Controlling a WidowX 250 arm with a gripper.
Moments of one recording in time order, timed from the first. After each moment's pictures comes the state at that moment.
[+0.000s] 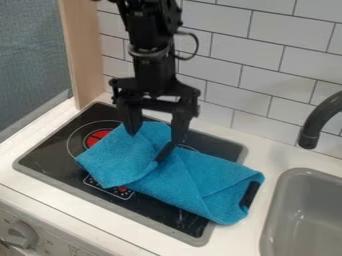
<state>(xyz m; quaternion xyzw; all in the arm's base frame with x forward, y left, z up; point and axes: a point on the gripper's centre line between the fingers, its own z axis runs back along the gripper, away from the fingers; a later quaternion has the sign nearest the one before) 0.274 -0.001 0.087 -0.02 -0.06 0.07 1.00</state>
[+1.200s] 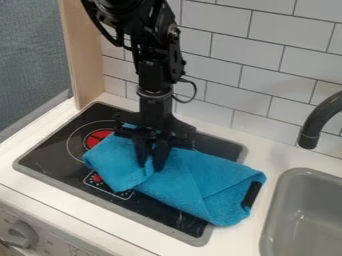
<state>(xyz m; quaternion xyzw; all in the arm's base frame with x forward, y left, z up) 0.286 0.002 0.035 0.00 -0.02 0.09 1.00</state>
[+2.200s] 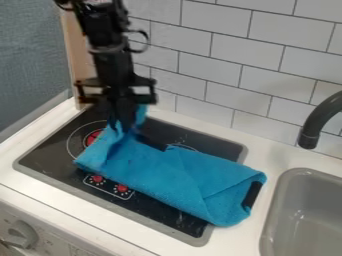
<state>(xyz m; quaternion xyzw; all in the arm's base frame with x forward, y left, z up) 0.286 0.062 0.082 -0.07 -0.04 0.11 0.99</state>
